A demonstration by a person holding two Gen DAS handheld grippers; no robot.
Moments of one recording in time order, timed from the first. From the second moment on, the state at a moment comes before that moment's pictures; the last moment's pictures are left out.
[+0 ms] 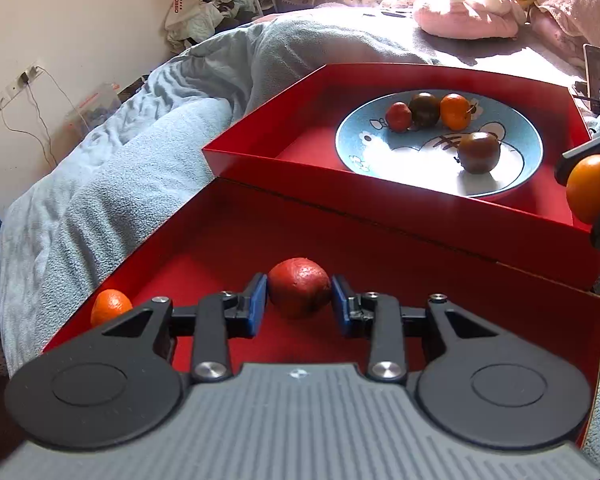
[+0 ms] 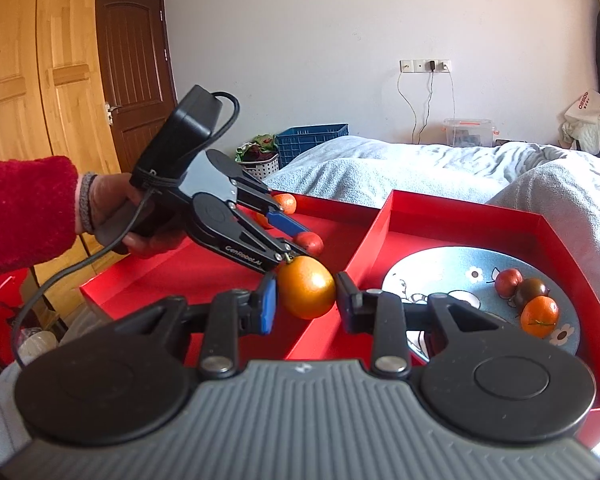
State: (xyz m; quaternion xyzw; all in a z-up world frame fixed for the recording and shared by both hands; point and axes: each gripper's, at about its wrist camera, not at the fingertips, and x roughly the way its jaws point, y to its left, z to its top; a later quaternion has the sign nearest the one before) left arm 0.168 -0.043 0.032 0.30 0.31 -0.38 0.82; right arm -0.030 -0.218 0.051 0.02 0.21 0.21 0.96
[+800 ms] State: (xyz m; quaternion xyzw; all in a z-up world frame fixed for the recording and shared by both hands) left arm 0.065 -0.015 0.071 0.27 0.30 -0.29 0.87; right arm -0.063 -0.228 0.062 0.01 0.17 0.21 0.96
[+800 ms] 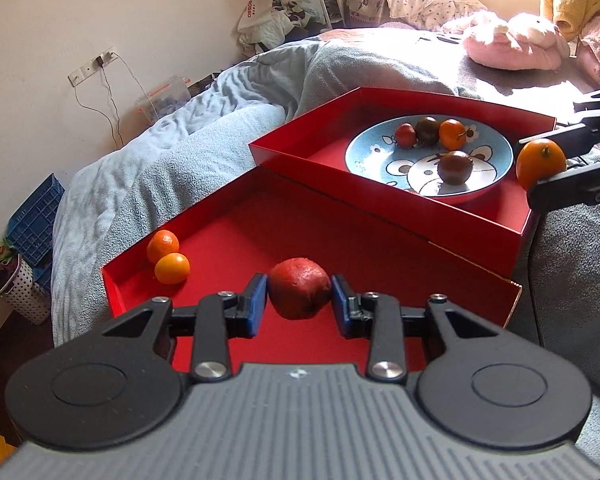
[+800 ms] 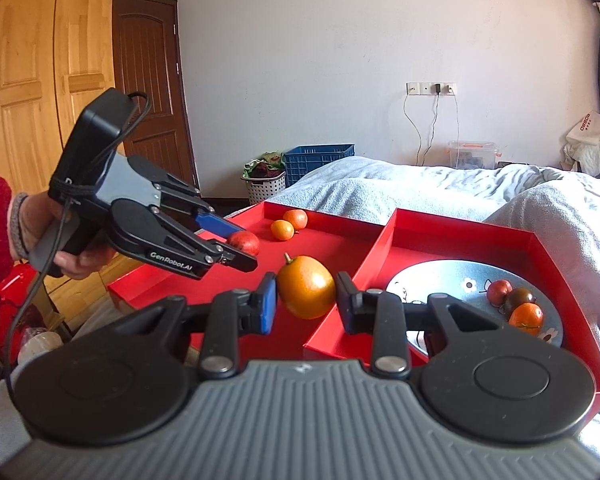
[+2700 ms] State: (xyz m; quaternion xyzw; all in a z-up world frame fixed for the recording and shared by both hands) left arm 0.091 -0.206 0.043 0.18 0.33 -0.29 0.88; right arm -0.054 -0.322 0.034 0.12 0.18 0.07 0.97
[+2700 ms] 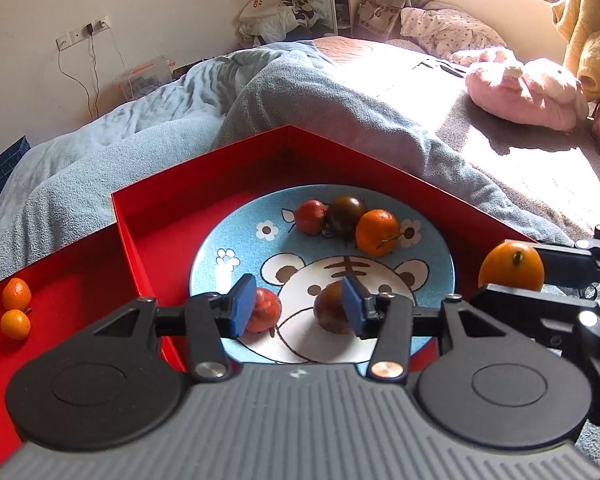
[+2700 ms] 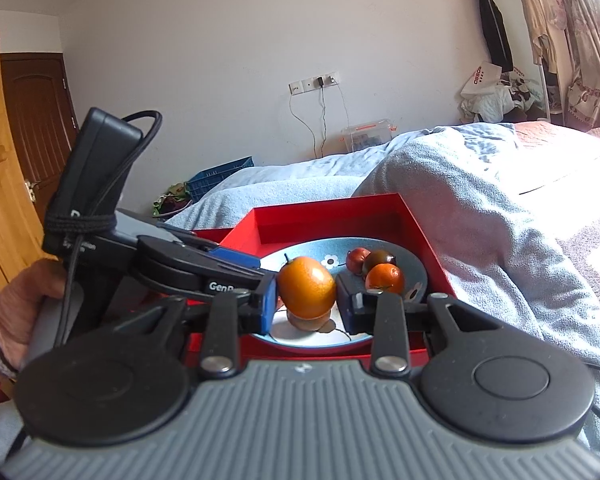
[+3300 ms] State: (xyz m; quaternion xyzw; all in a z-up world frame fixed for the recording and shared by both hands) left arm 0.029 -0.144 0.093 0.12 0.27 -0.28 0.91; right arm -0.027 -0.313 0.036 0.11 0.22 0.09 0.96
